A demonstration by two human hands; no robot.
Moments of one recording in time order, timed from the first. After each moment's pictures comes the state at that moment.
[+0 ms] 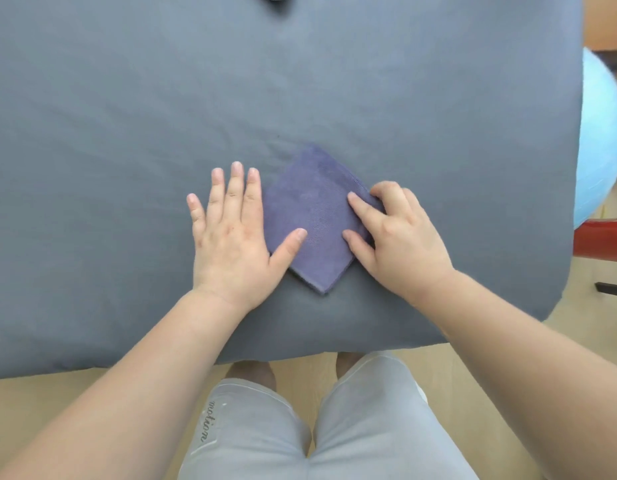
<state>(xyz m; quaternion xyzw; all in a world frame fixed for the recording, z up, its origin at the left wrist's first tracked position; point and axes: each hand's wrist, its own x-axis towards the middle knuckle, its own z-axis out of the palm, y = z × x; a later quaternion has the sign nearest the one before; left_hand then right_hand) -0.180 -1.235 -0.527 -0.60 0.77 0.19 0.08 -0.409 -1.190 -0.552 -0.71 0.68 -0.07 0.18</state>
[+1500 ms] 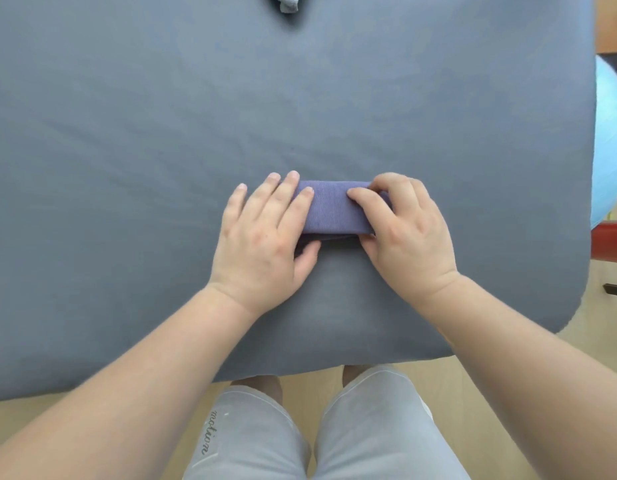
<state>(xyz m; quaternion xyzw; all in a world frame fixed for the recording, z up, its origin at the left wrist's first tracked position) -0.176 -1.255 -0.535 -0.45 0.88 0.09 -0.06 -0.386 -1.214 -0.549 -0.72 0.67 -0.18 0.04</state>
